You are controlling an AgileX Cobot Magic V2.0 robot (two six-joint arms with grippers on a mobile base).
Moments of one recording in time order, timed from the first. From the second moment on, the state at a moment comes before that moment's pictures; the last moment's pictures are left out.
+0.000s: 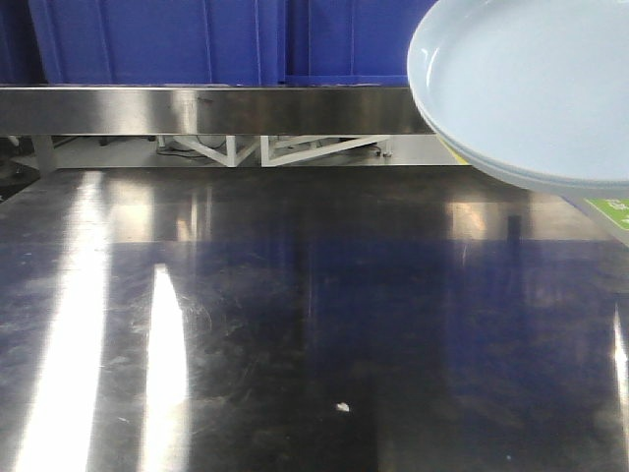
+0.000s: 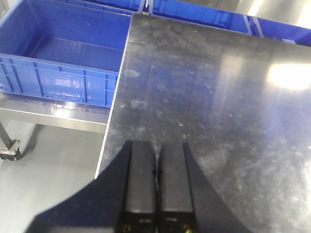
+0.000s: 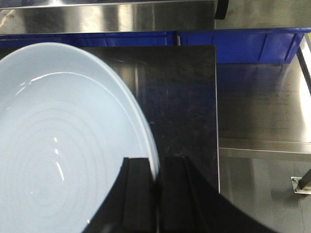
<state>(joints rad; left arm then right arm) -0.03 0.67 -0.44 -0.15 0.35 -0.08 0.14 0.77 -0.68 0.09 0.44 0.09</state>
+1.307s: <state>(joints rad) -0.03 0.67 -0.44 -0.15 0.35 -0.08 0.14 0.77 -0.68 0.09 0.44 0.09</state>
